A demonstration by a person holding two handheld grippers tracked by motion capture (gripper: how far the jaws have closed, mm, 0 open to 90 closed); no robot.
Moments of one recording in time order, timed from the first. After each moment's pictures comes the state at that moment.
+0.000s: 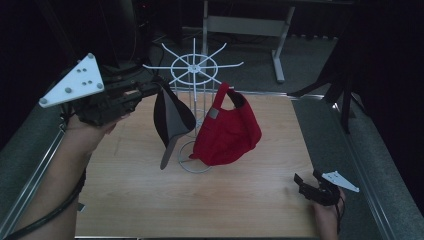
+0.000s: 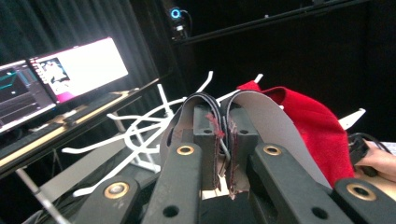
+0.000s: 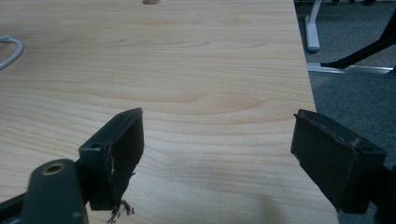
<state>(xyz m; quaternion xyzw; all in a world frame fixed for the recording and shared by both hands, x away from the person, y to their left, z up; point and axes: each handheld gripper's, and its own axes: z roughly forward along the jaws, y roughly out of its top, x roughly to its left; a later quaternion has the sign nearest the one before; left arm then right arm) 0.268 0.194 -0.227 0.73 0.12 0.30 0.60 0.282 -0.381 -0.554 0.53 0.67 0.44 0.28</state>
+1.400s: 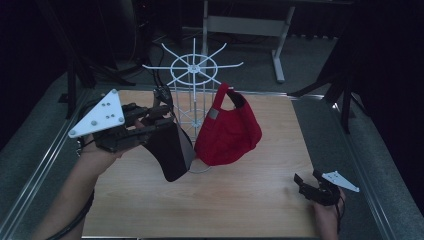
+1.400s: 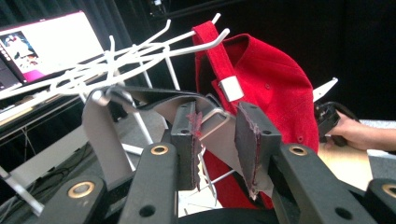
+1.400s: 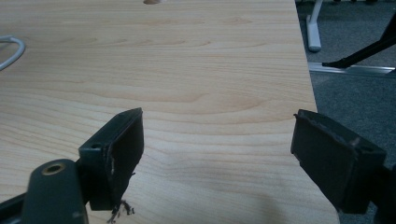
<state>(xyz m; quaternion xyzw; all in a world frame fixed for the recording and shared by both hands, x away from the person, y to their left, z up) 0.255 0.188 -0.276 0.75 0.12 0.27 0.59 0.282 -0.382 -0.554 0.53 0.67 0.44 0.28</state>
